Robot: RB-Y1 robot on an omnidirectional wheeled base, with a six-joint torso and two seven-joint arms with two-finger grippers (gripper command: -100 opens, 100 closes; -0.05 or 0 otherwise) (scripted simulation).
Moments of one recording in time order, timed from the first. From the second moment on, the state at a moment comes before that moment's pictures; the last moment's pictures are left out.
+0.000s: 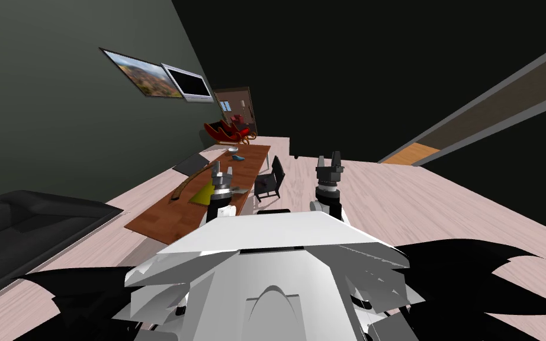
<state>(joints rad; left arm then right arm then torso) 0.49 0.11 -0.02 -2.14 0.05 -0.42 0.08 0.53 -0.04 0.00 -2.24 0.01 -0.62 -0.08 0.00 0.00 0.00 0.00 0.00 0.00</state>
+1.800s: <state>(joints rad) 0.41 0.28 0.06 -1.78 0.02 0.01 0.04 0.53 -0.04 0.00 -2.24 0.01 -0.62 -0.08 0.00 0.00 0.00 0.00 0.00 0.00</state>
